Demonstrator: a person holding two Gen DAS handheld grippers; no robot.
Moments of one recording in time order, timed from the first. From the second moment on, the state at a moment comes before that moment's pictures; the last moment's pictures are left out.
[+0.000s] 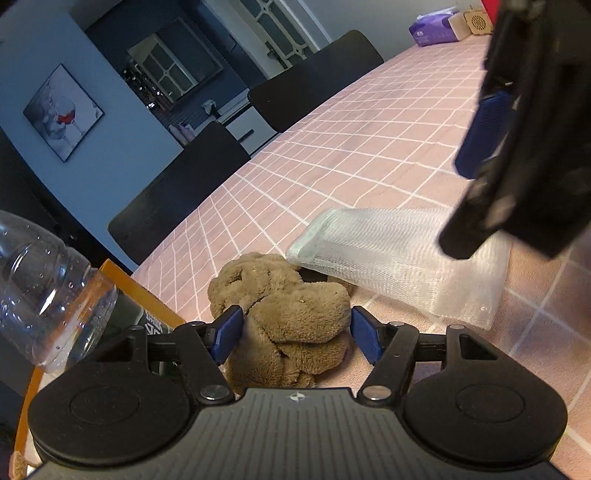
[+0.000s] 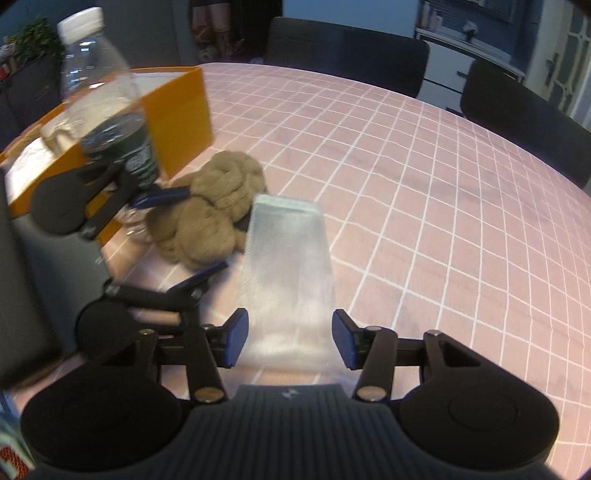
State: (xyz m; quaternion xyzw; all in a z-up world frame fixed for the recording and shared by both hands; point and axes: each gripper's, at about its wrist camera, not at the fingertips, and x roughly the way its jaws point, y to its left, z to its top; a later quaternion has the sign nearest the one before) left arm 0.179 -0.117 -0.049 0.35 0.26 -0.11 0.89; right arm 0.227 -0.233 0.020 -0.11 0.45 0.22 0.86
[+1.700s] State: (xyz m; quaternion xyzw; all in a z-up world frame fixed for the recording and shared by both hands) left arm 0.028 -0.009 0.085 0.11 0.17 -0.24 0.95; right arm 0.111 -0.230 0.113 -0.10 0.38 0.20 0.89
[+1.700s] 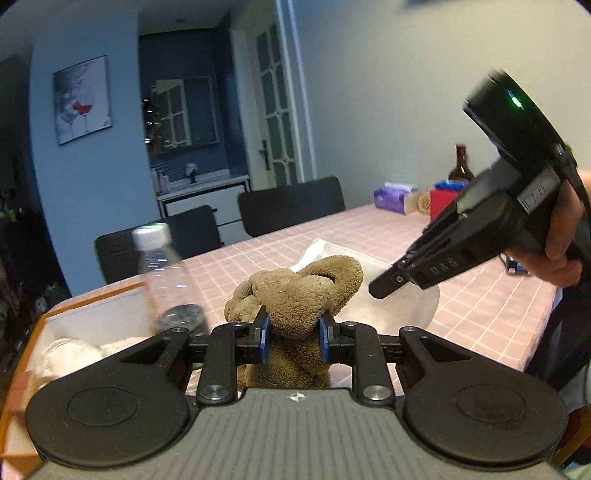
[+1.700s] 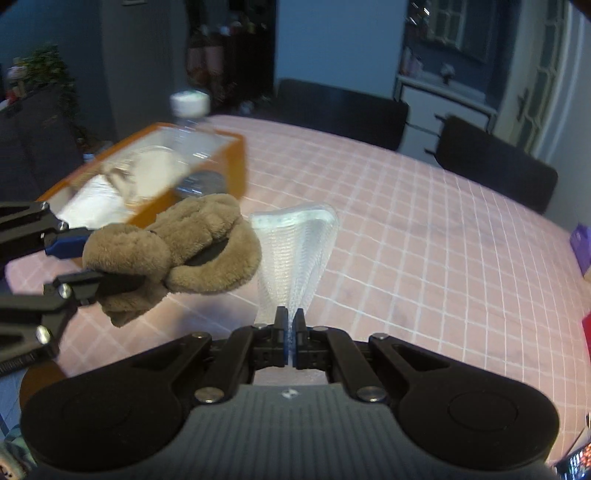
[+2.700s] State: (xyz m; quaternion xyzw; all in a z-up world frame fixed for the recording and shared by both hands) left arm 0.128 0.174 0.089 -0.09 0.29 -0.12 0.95; right arm 0.198 0.023 0.113 -0.11 0.36 0.31 0.88
